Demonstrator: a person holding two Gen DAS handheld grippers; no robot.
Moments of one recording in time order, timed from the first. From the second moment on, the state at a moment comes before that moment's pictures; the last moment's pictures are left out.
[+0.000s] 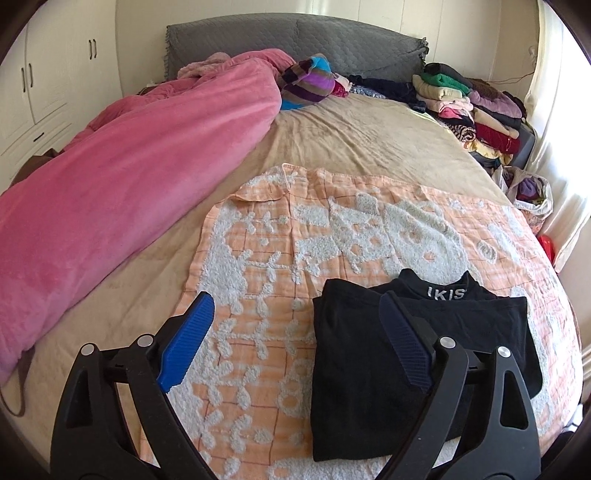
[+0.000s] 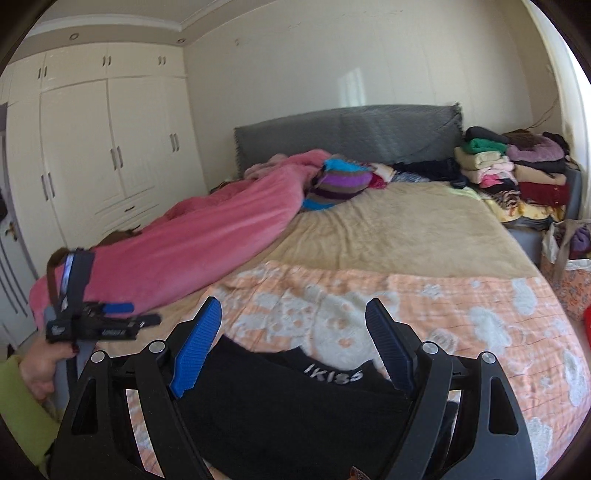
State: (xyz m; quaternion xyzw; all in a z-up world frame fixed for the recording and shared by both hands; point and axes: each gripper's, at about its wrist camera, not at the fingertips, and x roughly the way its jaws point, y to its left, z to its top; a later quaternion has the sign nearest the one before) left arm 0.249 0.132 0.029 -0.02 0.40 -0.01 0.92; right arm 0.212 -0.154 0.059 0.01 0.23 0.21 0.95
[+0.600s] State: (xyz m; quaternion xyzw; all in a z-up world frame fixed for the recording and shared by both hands) left arm 0.272 0.116 -0.001 0.00 0.42 -0.01 0.91; right arm 0.190 -0.069 -0.059 -0.04 0.33 0.27 0.90
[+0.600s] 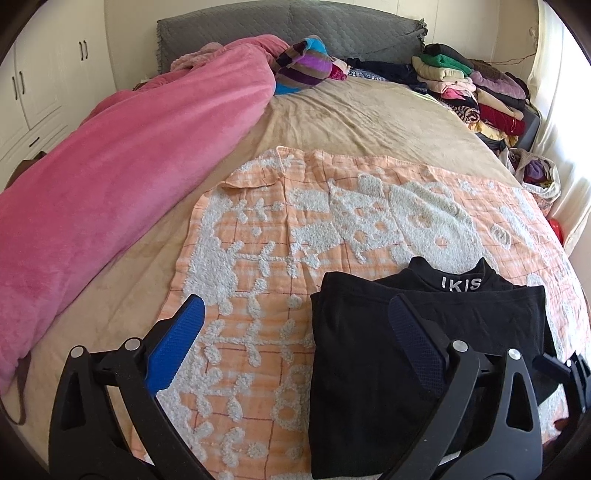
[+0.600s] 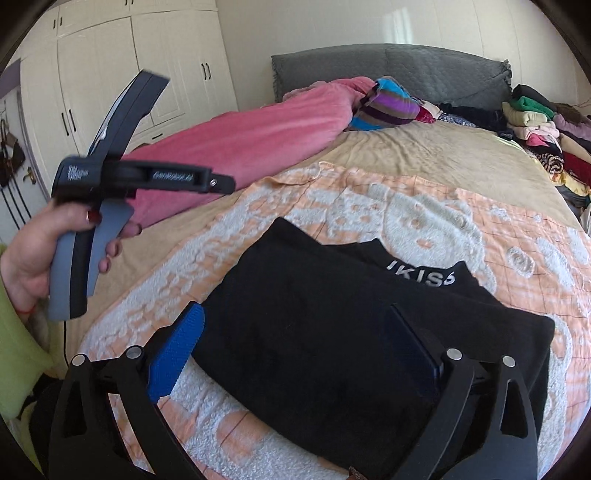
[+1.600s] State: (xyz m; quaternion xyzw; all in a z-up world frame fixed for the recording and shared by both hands) left arm 0.317 0.106 -0.102 -0.07 0.51 -0.08 0.85; right arm 0.158 0.029 -0.155 -0.31 0.29 0.31 0.85
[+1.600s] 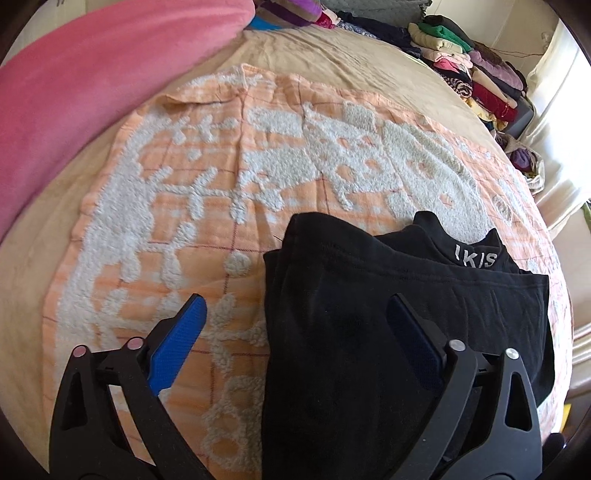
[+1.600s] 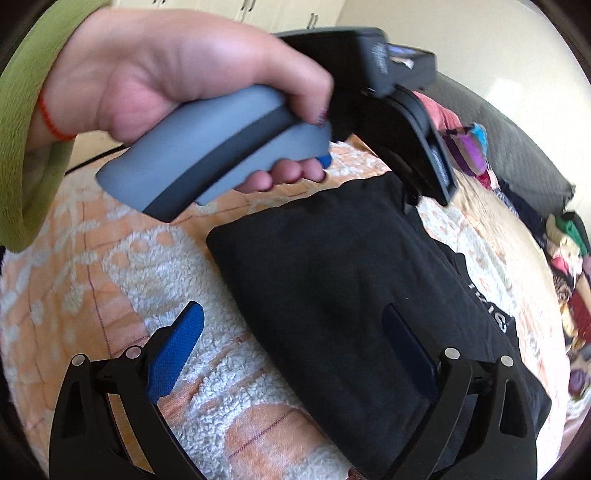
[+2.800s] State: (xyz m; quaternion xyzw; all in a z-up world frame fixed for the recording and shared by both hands) left arm 0.293 0.027 -0.021 -0.13 0.46 -0.17 0.86; right arm 0.170 -0.063 -0.098 -0.14 0.23 0.26 0.93
